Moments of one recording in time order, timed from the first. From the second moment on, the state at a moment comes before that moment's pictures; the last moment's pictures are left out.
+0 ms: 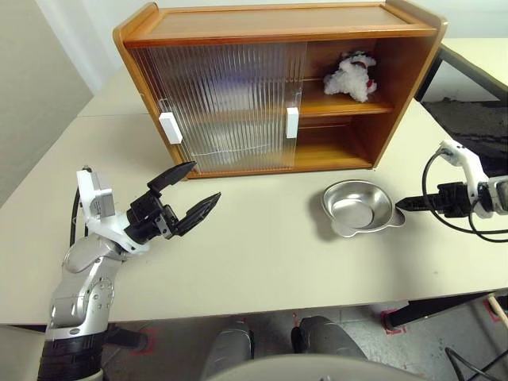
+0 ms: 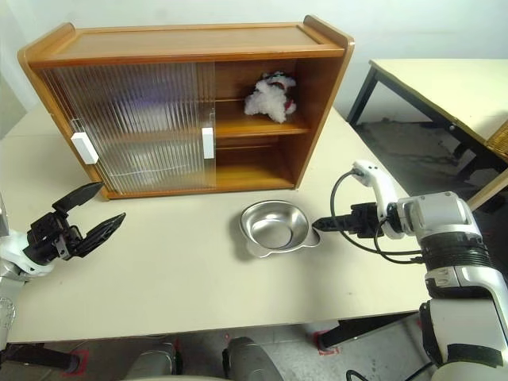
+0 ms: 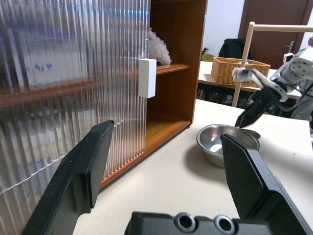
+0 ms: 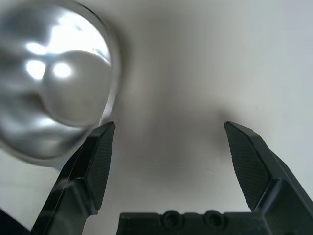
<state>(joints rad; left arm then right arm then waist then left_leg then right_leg) 0.06 0.51 0.29 -0.24 -0.66 0.04 -0.97 -0.64 -0.93 0.15 0.56 0.21 1.03 1.19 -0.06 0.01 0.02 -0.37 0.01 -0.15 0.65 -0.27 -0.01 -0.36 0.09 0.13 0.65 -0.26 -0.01</state>
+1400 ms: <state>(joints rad) 0.05 0.51 0.29 -0.23 -0.67 0.03 -0.99 -0.52 -0.98 0.00 0.52 0.40 1.13 1.18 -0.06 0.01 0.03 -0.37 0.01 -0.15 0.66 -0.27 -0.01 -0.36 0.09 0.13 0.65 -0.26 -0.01</state>
